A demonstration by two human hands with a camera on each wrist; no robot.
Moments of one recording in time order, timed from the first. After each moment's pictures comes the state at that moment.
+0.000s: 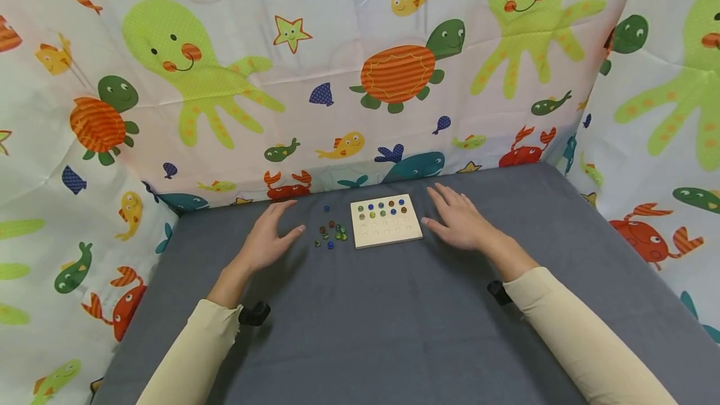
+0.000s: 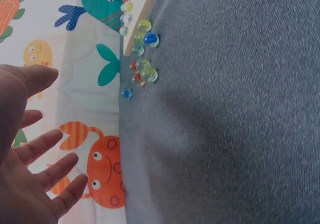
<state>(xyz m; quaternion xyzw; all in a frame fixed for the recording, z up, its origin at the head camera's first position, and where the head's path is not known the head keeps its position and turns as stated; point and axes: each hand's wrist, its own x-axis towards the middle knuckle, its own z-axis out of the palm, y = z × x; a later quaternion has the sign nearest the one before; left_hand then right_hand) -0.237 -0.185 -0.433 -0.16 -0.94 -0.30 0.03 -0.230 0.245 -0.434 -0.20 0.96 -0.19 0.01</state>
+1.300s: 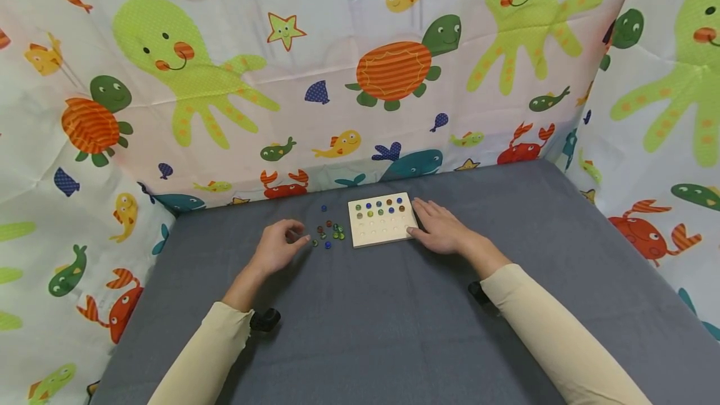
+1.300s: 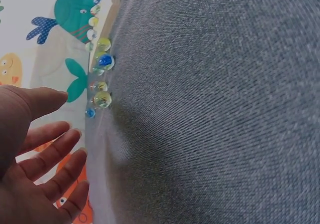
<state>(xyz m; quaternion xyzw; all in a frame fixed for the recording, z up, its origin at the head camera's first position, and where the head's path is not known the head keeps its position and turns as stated) -0.240 -0.168 -0.465 -0.13 -0.93 -0.33 0.02 -0.242 0.225 -0.467 -0.22 0.95 -0.21 0.09</state>
